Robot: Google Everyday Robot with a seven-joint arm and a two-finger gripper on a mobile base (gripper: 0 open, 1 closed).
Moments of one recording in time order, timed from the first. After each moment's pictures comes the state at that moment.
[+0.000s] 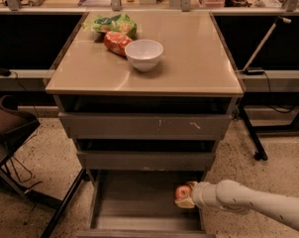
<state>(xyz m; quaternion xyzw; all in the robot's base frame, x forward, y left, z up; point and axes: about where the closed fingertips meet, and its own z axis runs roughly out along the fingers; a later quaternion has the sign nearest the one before) 0.515 -0.153 0.324 -0.43 0.83 0.16 0.31</state>
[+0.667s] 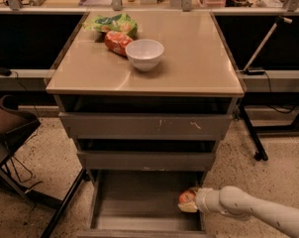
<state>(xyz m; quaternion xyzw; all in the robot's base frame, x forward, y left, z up) 0.518 -0.176 0.269 -0.38 0.85 0.18 0.31</state>
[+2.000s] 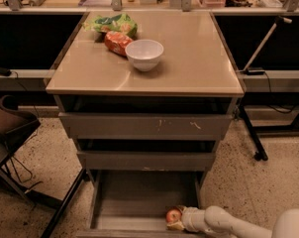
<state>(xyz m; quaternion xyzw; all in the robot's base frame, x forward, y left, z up) 0.484 -0.123 0.138 -0.42 0.82 0.21 0.31</state>
